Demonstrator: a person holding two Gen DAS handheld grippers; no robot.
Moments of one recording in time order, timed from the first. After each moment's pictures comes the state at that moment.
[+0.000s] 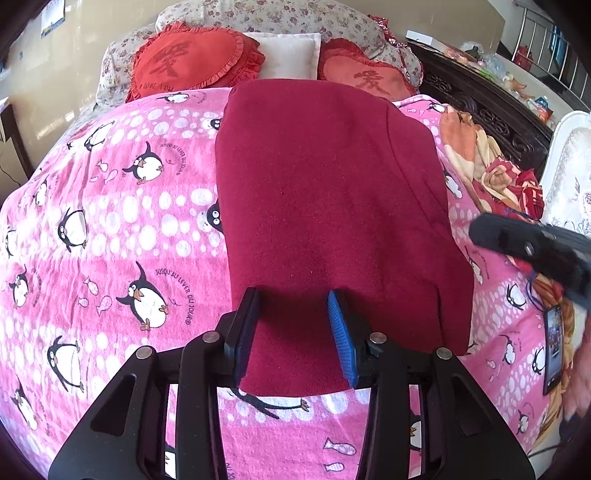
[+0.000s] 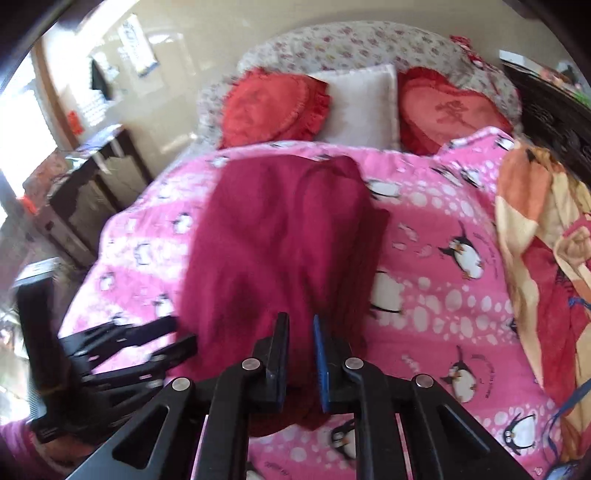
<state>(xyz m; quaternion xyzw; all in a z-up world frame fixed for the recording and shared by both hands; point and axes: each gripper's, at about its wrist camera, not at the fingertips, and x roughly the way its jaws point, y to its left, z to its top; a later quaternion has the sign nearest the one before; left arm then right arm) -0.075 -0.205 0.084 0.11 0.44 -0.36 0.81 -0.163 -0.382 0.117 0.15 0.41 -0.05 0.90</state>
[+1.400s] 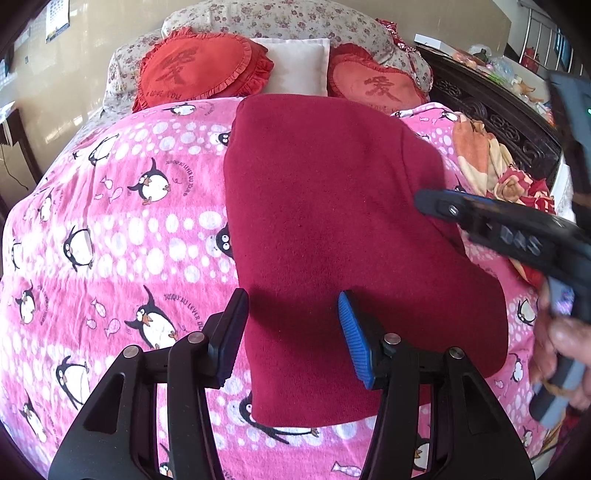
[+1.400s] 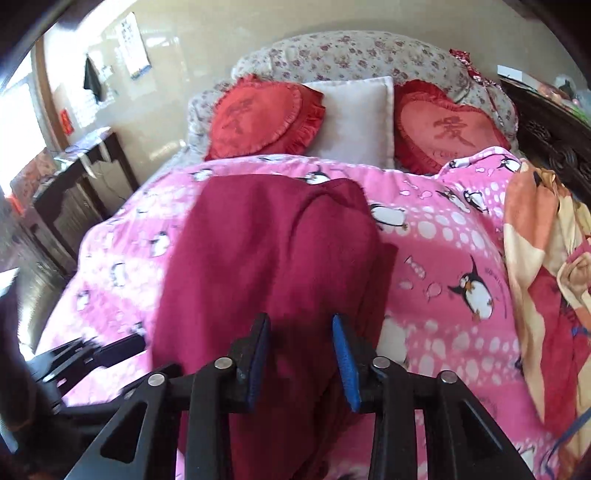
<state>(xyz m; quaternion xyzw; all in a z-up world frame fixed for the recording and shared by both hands) -0.057 -0.216 0.088 0.12 0.43 -0.35 0.82 -0.102 -0.406 0.095 0.13 0.40 -0.12 0.90</state>
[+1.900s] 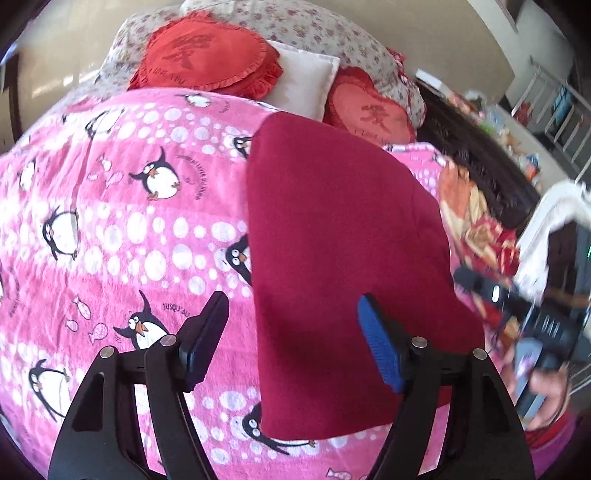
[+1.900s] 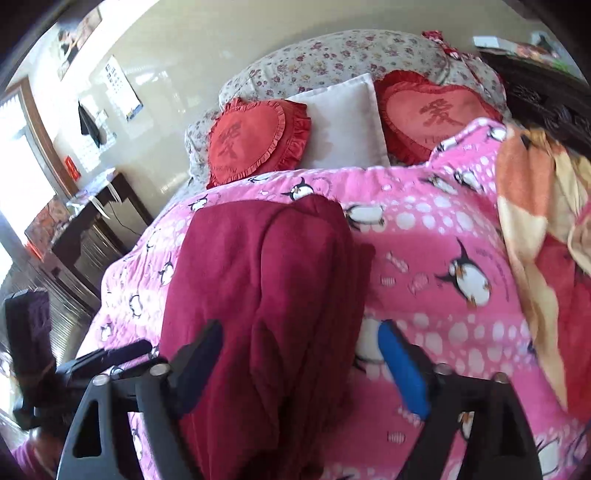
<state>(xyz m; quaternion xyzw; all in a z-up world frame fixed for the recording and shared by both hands) -0.012 -0.178 0.087 -0.01 0.47 -0.39 0.79 -0.145 -0.433 0.088 0.23 0.36 -0.07 0.90</state>
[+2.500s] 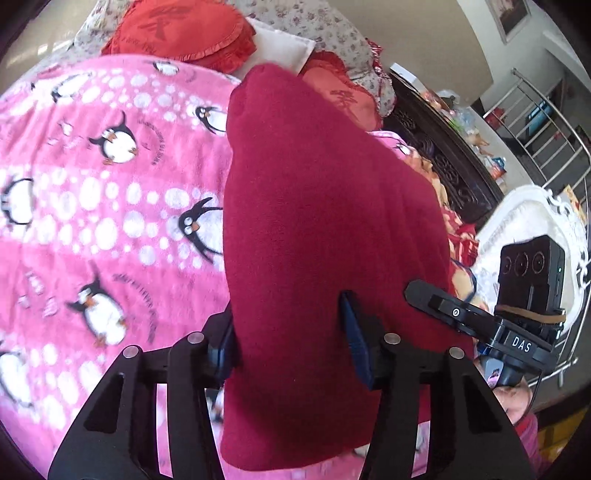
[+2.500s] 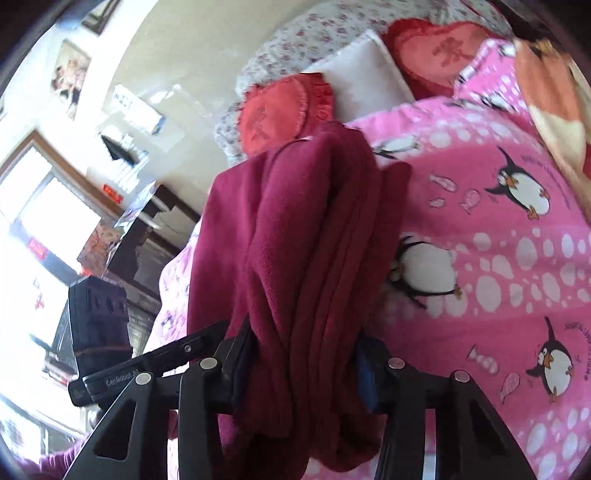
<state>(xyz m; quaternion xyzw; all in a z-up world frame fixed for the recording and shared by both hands) -0.028 -0.172 0.095 -0.03 0.50 -0.46 0.74 -0.154 -0.409 0.078 0.32 0.36 0.03 0.88</state>
